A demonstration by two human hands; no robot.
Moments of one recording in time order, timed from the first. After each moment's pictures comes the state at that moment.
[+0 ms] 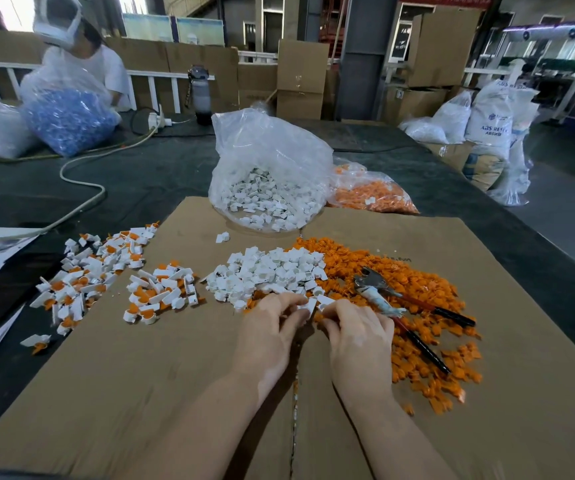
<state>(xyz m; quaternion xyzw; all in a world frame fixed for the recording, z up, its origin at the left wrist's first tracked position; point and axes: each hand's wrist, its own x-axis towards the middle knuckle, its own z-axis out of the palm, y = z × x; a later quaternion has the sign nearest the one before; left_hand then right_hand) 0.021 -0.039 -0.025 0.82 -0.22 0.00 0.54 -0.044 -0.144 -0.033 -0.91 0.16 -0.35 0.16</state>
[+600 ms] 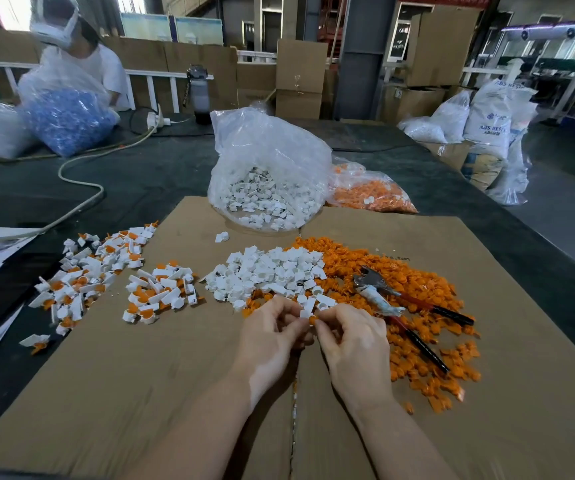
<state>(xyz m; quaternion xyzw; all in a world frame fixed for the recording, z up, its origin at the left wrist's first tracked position) 0.016 -0.039 -0.027 0.72 -0.16 -0.13 0.66 -0.048 -0.144 -0.029 -0.89 0.12 -0.35 0.26</state>
